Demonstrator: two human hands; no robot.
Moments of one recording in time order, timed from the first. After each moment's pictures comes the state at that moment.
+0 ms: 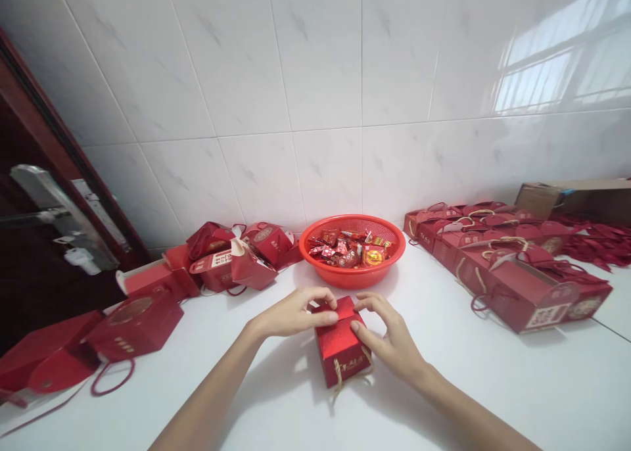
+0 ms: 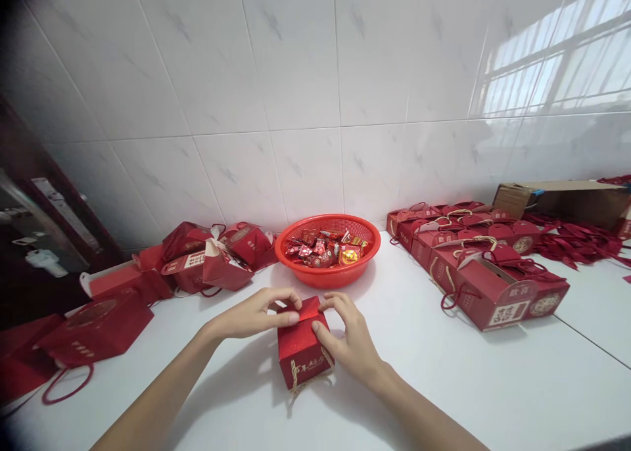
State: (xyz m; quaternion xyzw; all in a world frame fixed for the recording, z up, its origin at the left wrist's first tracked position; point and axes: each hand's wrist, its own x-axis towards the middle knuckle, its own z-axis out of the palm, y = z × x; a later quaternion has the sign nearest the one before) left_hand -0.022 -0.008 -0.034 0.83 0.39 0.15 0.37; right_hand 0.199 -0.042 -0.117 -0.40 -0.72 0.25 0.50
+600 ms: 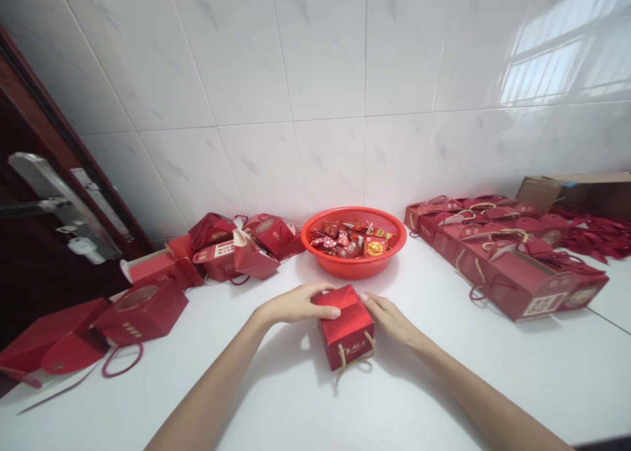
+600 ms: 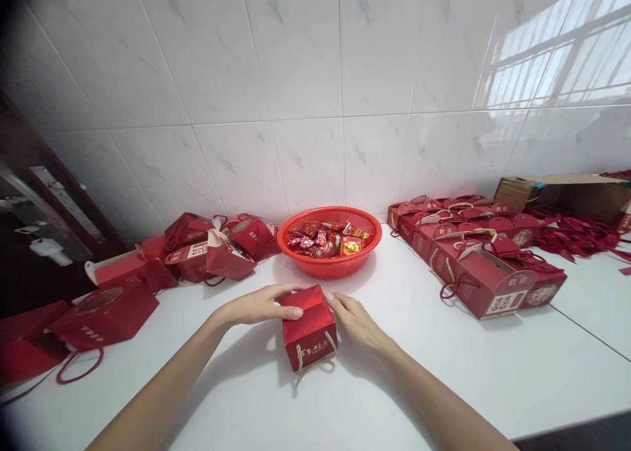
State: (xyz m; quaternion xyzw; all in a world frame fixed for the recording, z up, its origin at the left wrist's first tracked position) left_hand -0.026 -0.003 -0.050 0.75 0.45 0.13 0.46; right_hand 0.206 -0.021 -0.128 -0.40 -0.67 0.48 0.41
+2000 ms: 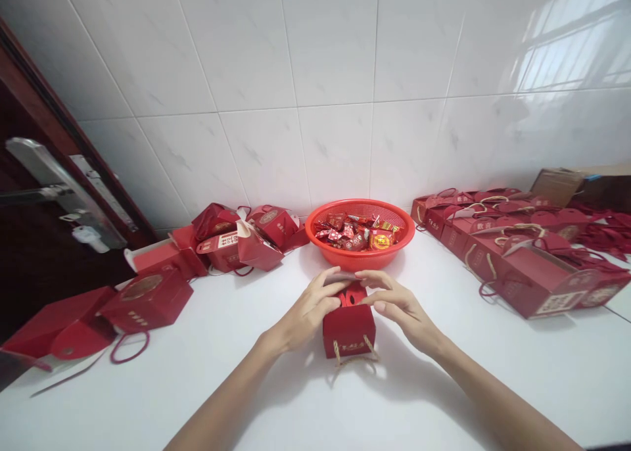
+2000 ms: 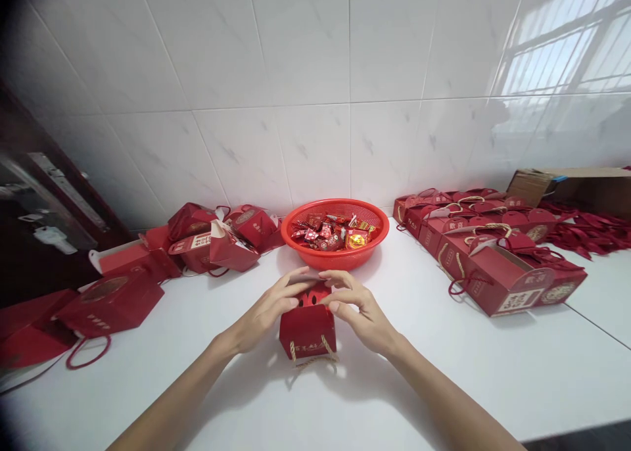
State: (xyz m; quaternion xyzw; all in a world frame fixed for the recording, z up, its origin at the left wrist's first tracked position) left_hand -0.011 -0.043 -0.057 0.81 0.41 0.27 0.33; right_hand 0.214 -0.043 -0.093 -0.29 -0.74 0.39 0.46
